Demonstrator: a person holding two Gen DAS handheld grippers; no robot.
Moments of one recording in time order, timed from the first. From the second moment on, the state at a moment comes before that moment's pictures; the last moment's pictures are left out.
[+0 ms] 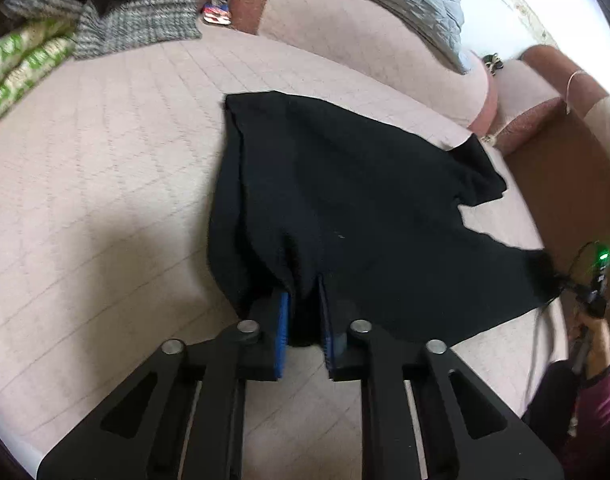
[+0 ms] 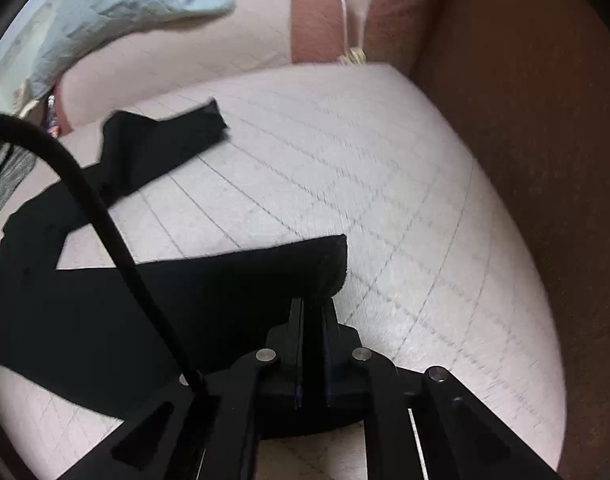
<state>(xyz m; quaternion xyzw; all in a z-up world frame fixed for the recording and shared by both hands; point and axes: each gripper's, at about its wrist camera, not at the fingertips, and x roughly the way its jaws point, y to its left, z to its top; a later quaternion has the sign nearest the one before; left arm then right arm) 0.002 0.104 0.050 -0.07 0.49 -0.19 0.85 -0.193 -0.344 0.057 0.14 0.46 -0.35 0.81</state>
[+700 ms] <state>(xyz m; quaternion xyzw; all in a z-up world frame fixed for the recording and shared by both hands) 0.101 0.044 0.119 -0.04 0.43 -0.32 0.84 0.016 -0.267 0.092 -0.08 0.47 0.00 0.88</state>
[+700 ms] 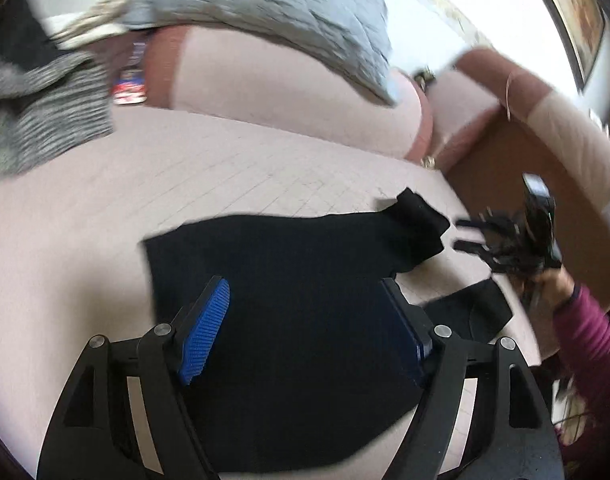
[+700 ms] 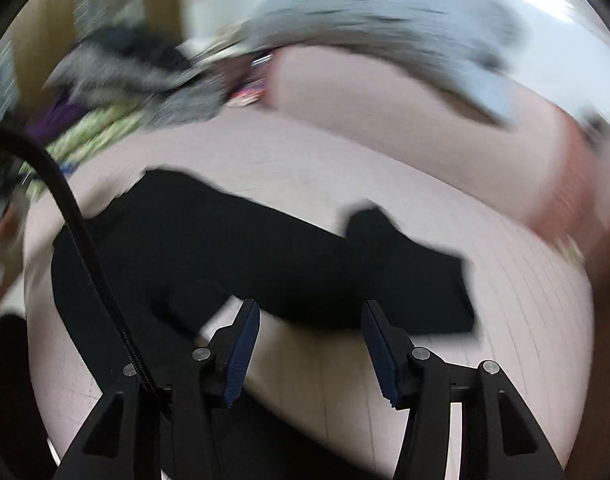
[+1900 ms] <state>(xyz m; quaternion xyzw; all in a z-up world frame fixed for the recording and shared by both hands) 0.133 -0.022 0.072 0.19 0.39 -0.35 0.83 0.045 -0.199 0.085 -0.25 0.48 0.06 0.84</state>
